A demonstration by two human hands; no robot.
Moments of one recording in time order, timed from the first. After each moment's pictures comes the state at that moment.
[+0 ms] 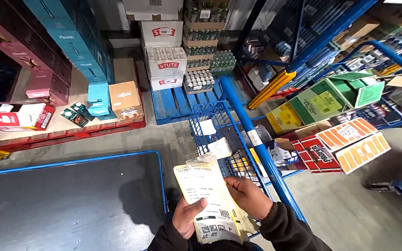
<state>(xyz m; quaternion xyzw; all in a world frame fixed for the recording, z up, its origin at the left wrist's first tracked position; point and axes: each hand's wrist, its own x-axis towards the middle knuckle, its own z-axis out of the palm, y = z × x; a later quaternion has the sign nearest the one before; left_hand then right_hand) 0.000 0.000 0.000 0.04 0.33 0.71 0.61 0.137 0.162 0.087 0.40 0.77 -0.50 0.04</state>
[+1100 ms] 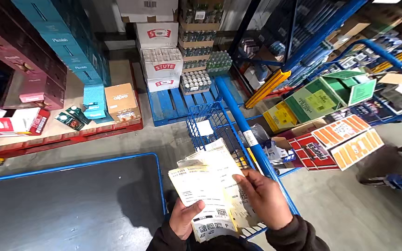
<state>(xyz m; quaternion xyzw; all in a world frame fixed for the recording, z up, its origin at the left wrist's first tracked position) -0.002 0.002 -0.001 0.09 0.30 0.74 0.60 0.151 0.150 0.103 0.46 0.81 -0.31 -0.20</state>
